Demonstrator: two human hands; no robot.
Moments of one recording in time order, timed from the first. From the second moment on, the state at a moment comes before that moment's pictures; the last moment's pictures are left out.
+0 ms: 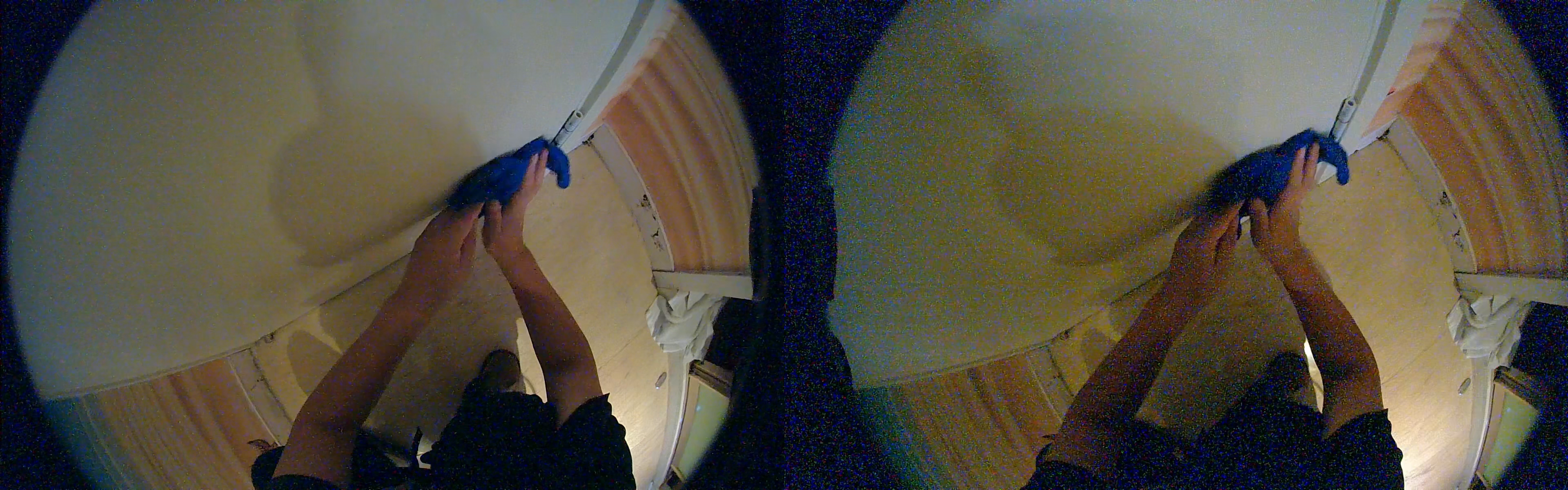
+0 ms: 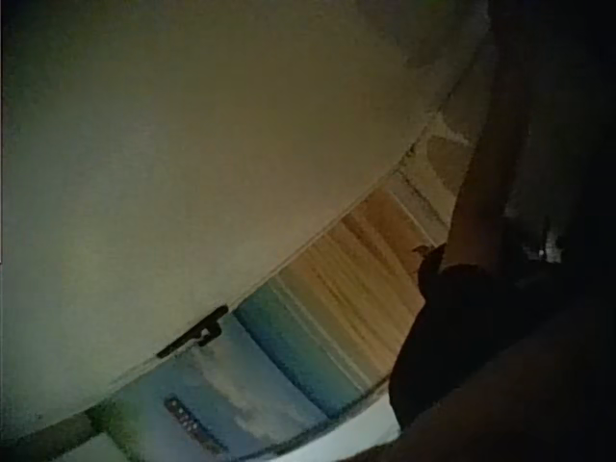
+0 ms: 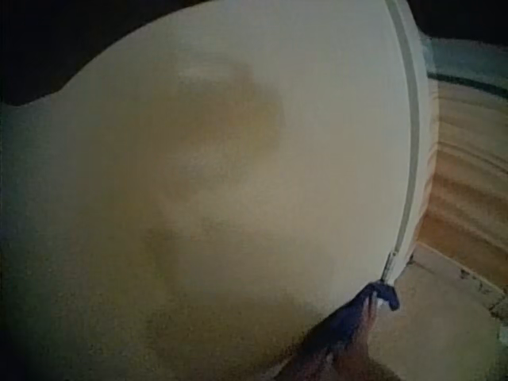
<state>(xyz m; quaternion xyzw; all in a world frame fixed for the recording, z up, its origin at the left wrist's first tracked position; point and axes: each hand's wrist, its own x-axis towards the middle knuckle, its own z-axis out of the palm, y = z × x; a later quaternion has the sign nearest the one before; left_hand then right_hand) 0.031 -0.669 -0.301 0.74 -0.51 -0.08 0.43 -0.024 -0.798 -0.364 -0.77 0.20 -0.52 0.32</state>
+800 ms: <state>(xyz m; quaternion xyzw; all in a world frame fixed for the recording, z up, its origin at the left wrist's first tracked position) 0.003 -0.744 -0.371 0.75 -0.50 -0.20 0.40 -0.029 -0.793 -0.503 -0.69 0.40 -0.46 0.39</state>
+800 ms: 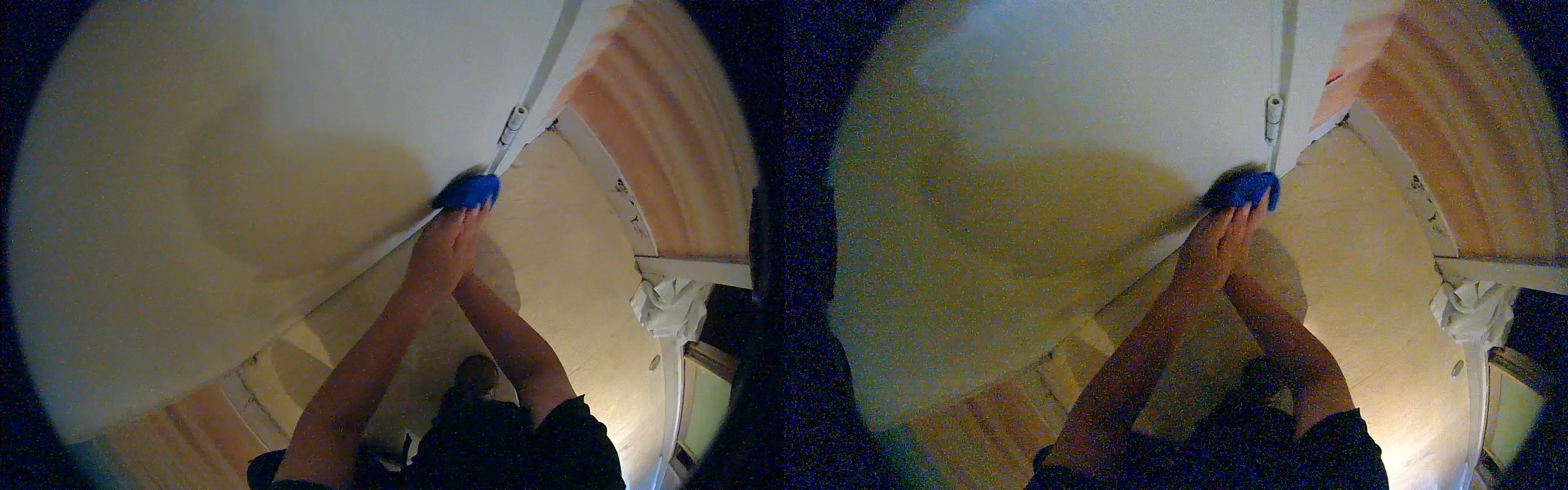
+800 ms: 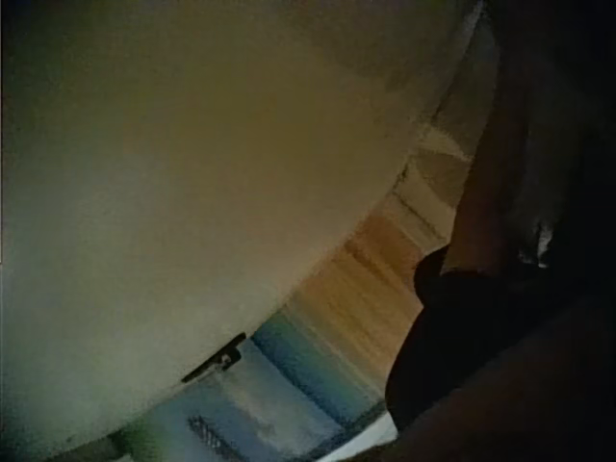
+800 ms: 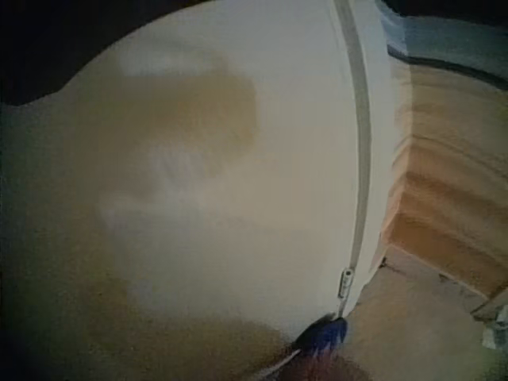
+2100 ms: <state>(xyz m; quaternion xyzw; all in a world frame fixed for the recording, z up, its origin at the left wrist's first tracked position) 0.024 -0.681 -0.338 0.84 -0.33 -0.21 0.38 -0.022 -0.734 -0.446 -0.42 0.25 -0.36 0.80</state>
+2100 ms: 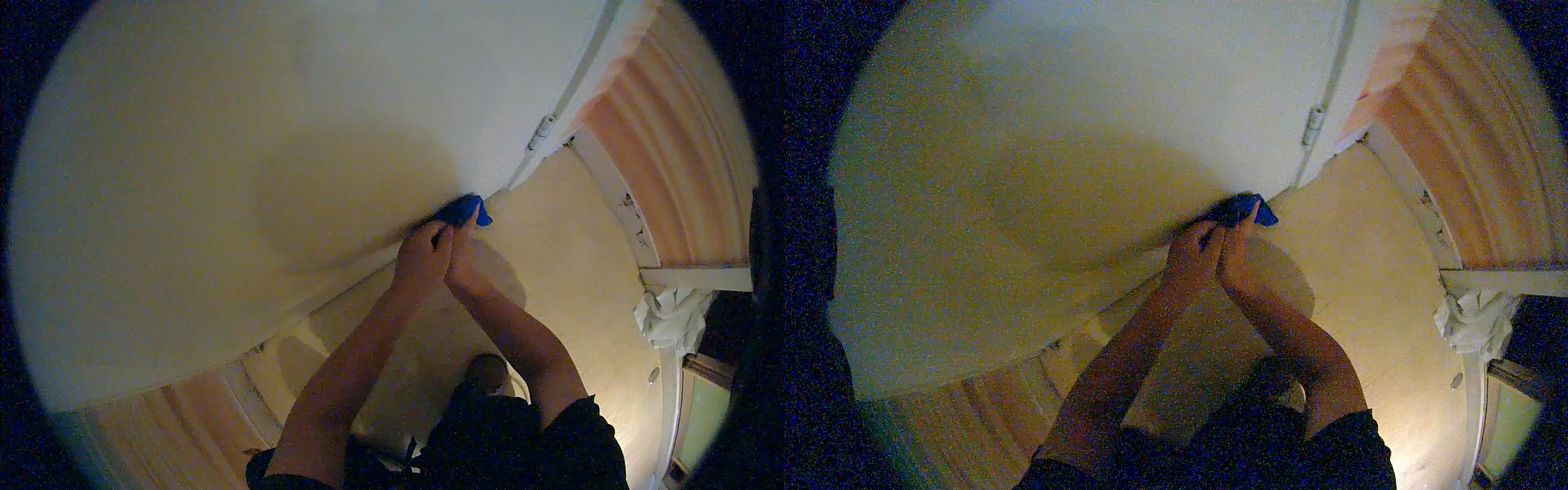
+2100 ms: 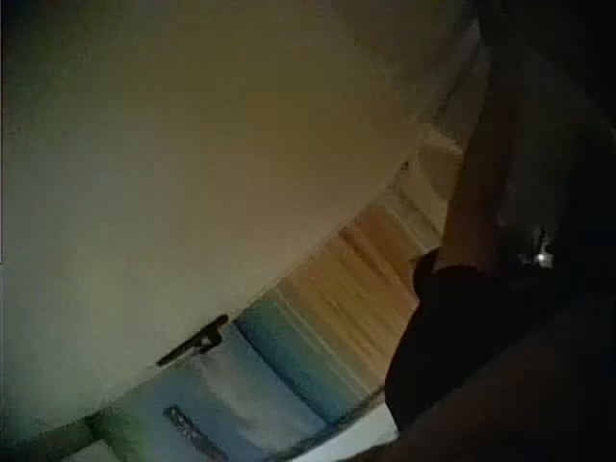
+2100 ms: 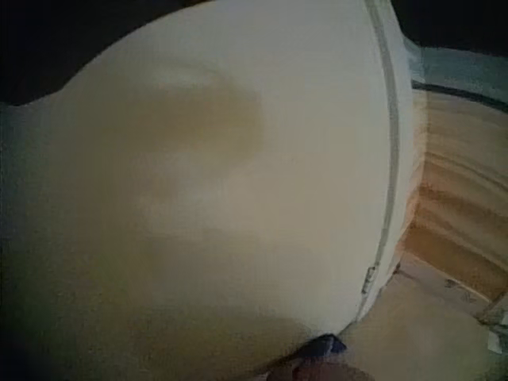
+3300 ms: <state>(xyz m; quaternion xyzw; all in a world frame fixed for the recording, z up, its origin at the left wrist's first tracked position) 0.093 -0.418 -0.043 0.79 -0.37 0.46 0.17 0.055 -0.586 -0.024 -0.83 -0.16 -0.52 -0.10</state>
